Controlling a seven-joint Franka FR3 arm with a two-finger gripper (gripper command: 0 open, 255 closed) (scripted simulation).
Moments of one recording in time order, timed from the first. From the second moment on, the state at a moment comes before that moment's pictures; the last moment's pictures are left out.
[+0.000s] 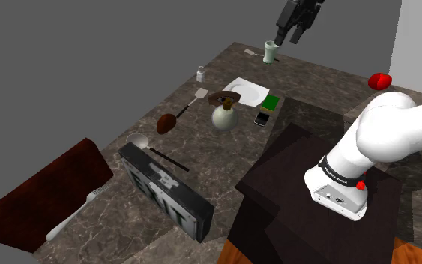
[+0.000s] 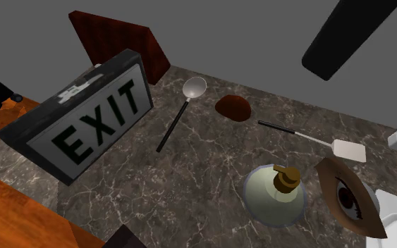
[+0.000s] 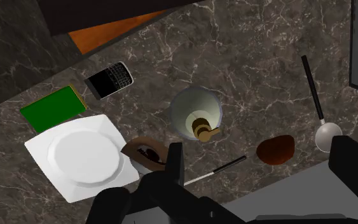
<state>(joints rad) 0.01 -0.81 -0.04 -2.37 0.11 1.68 0.12</state>
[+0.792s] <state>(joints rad) 0.07 -0.52 0.10 -2.36 0.13 1.91 0.18</state>
